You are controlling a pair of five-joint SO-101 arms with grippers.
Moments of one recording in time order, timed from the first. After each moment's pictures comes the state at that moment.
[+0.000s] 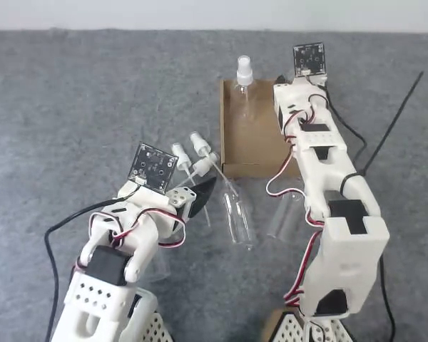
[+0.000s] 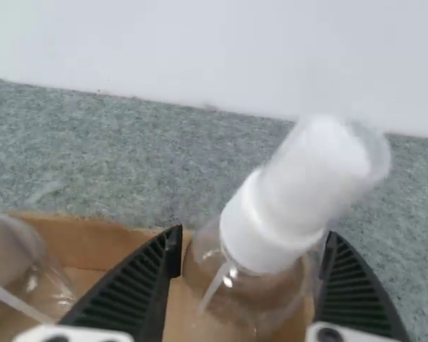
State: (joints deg) left arm 13.3 -73.8 72.7 47.7 -0.7; right arm -6.2 23.3 11.7 -1.7 4.2
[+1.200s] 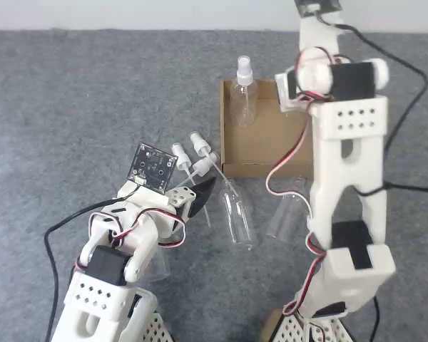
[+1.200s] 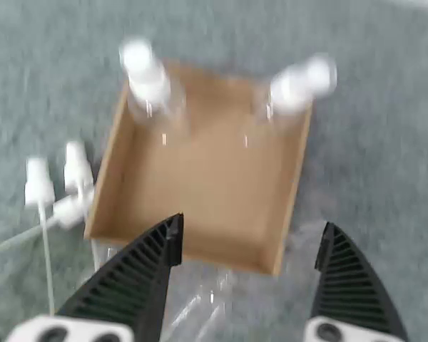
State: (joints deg) left arm 13.1 -73.8 72.7 47.7 -0.7; right arm -10.4 10.3 -45.8 99.9 4.3
